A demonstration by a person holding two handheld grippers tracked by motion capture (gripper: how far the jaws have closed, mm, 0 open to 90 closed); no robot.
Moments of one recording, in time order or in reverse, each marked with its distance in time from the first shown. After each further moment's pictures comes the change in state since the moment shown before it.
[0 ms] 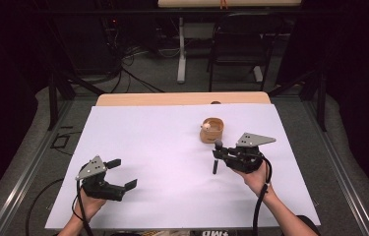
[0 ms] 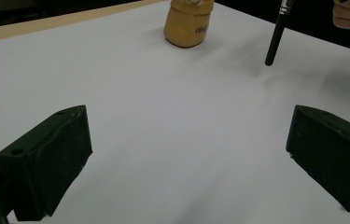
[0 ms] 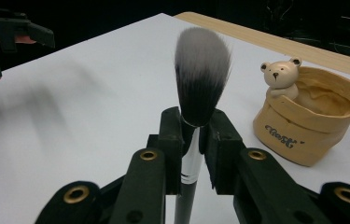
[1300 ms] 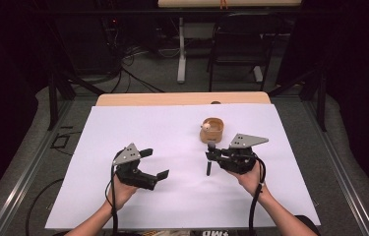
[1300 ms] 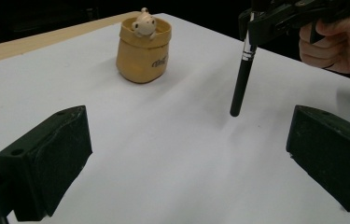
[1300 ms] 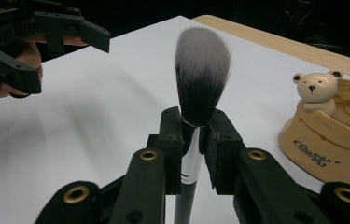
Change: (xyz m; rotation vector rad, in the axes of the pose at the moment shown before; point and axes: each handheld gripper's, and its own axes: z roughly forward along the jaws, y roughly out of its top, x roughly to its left) left arm -0.031 0.043 0.068 -0.011 -0.094 0.037; right arm 0.009 0.003 0.012 -0.004 0.059 -0.027
